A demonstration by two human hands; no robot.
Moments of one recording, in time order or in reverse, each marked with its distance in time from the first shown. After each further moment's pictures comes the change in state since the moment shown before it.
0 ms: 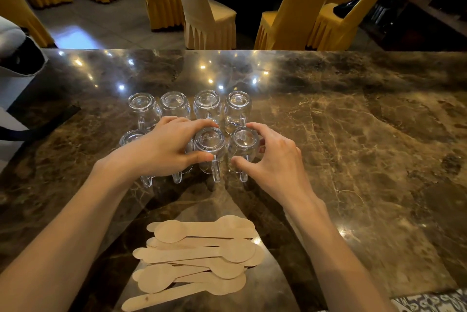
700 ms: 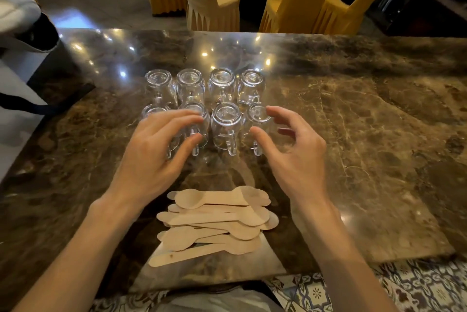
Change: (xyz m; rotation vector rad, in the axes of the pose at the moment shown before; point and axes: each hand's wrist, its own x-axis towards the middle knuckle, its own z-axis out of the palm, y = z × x) left_hand -0.068 0.011 0.034 -0.105 0.654 0.035; right_hand -0.033 -0.017 -0.010 0.286 0.281 0.002
